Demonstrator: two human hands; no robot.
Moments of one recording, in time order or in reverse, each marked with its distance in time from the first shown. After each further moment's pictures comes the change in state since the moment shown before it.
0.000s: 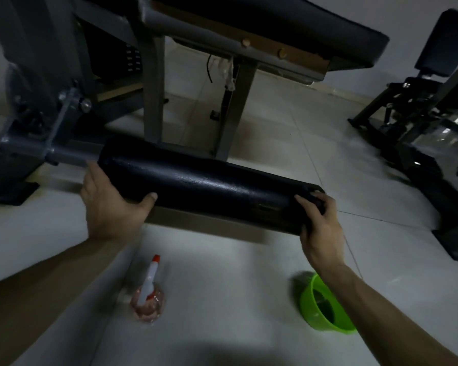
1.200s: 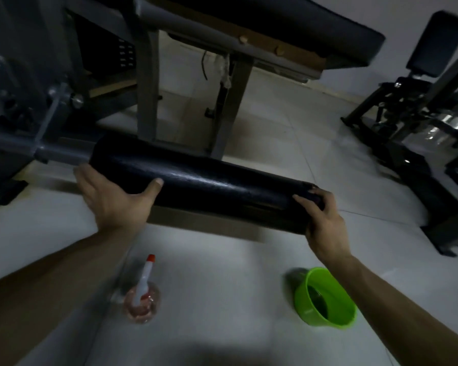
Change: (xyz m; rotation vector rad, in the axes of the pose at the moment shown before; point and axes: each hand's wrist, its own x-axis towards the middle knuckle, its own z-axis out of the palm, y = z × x) left_hand -0.001 0.017 0.017 -0.151 0.051 -0.186; right_hand 0.010 0.023 -0.010 -0.126 -0.080 -0.118
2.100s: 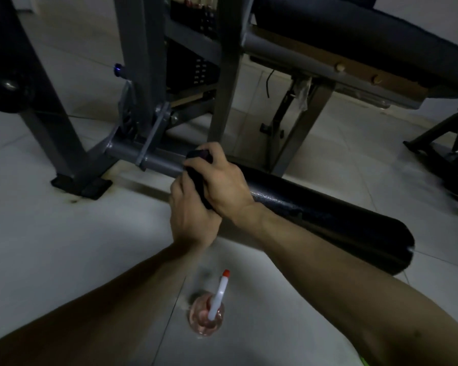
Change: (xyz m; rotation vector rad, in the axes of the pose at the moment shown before) left_hand 0.026 -0.007 -0.029 0.104 -0.066 0.204; right_hand 0.157 -0.333 0.090 0.326 -0.123 -0.527
